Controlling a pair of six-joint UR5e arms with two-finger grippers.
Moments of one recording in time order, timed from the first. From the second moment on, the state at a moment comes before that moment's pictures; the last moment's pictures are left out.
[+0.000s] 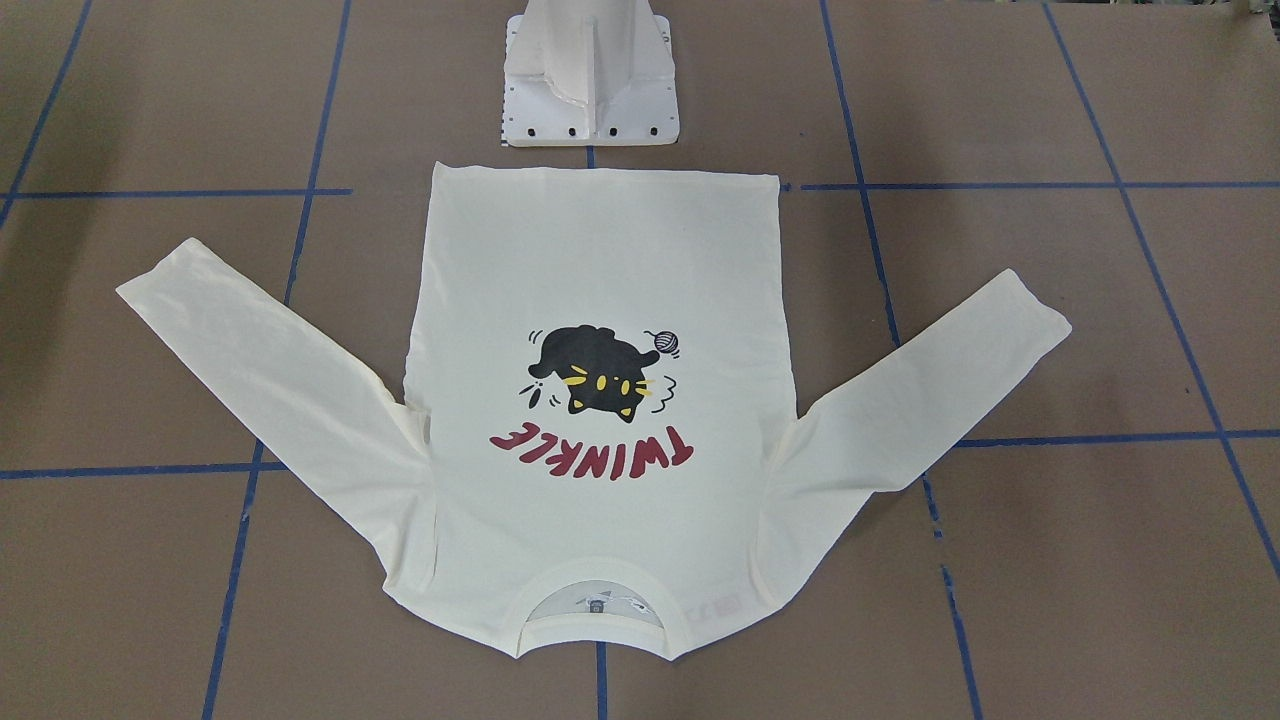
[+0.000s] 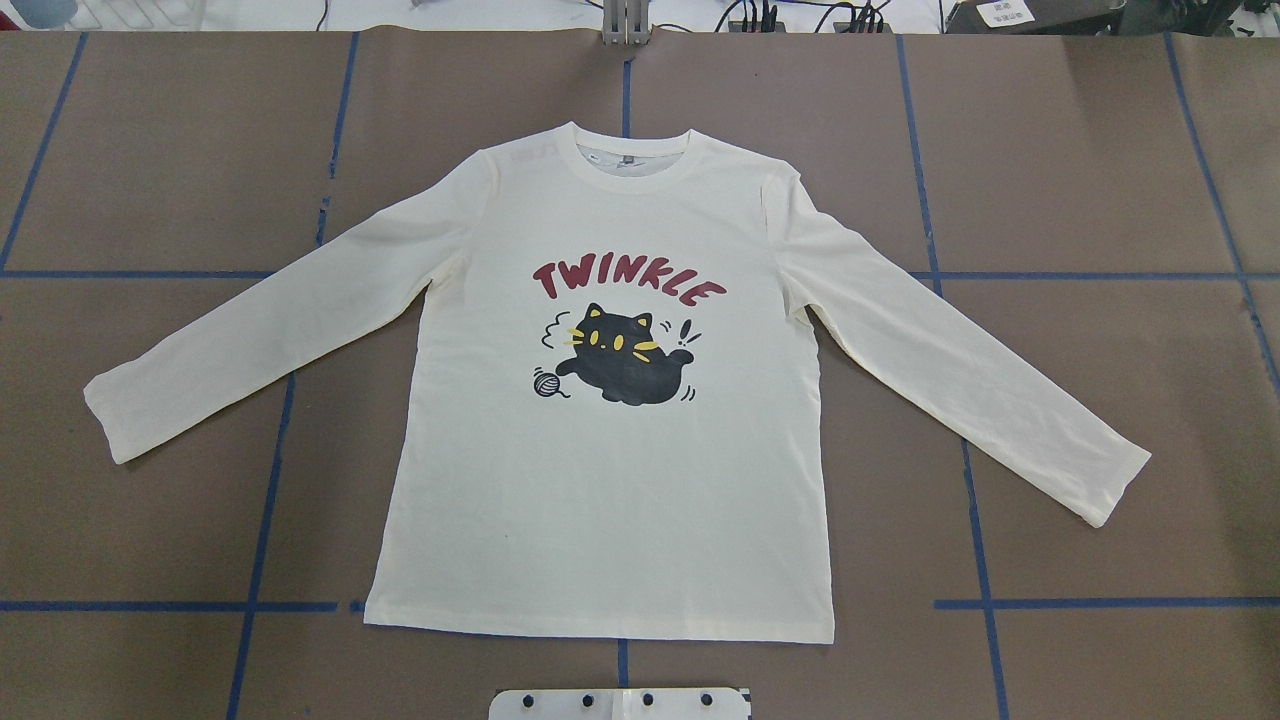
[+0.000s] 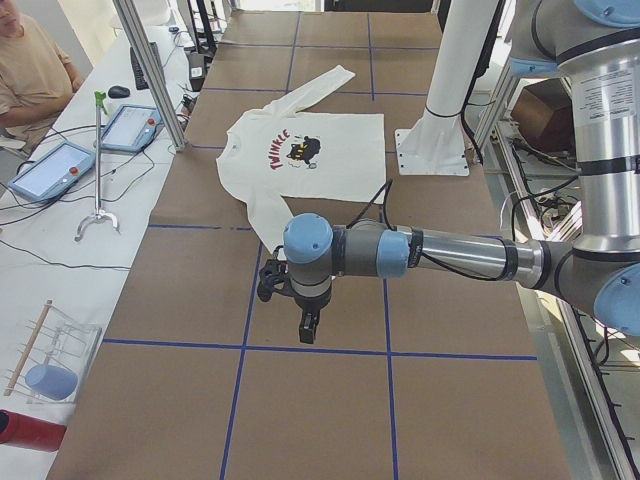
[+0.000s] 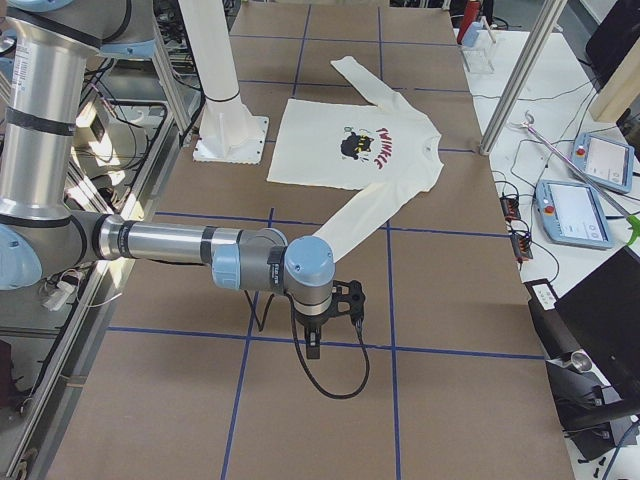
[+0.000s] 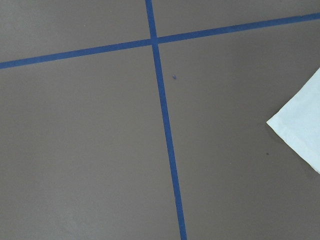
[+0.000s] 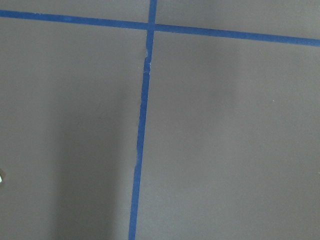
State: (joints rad) left arm -1.55 -1.37 -1.88 -1.47 -2.35 0.13; right arm 1.60 -1.83 1.80 -1.55 2.32 -0.10
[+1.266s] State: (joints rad) left arm -1.55 -1.42 -1.84 -1.92 -2.37 0.13; right arm 1.60 -1.81 1.81 -1.31 2.36 -0.10
